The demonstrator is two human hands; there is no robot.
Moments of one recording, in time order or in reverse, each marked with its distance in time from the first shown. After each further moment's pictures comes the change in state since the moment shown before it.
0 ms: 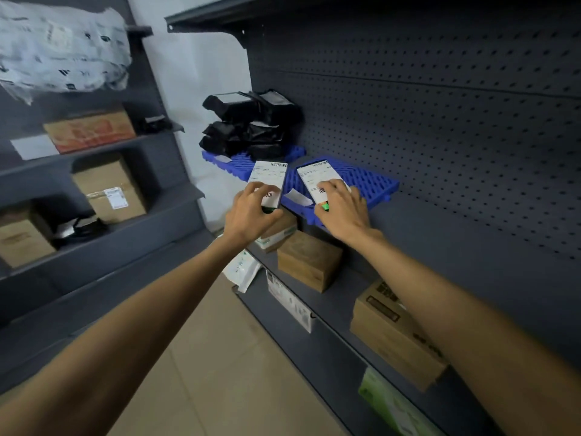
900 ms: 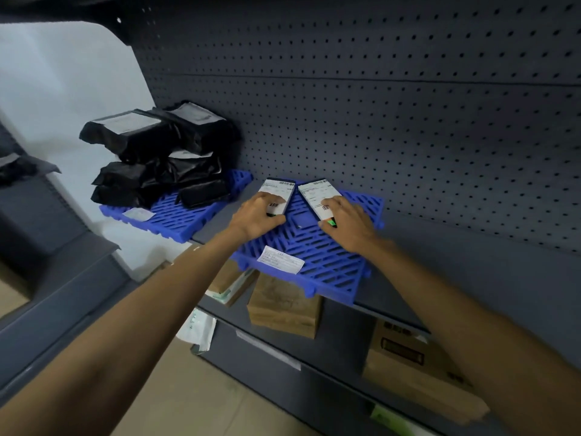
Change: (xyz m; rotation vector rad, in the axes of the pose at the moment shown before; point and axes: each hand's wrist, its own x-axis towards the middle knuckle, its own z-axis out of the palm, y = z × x) left_hand 0.262 -0.038 0.119 -0.041 -0.493 0.302; right_hand 0.161 0.089 0.073 -0.060 -0.100 0.296
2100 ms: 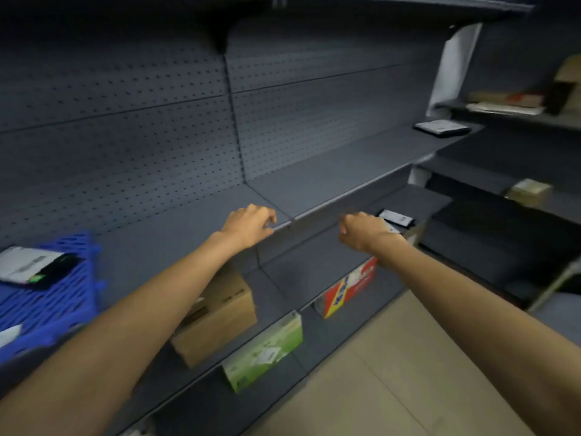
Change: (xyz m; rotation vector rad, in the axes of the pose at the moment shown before) left_hand -0.217 0.401 0.144 0.272 -0.303 1.161; right_hand -0.547 0.096 -0.141 -0.305 0.119 1.164
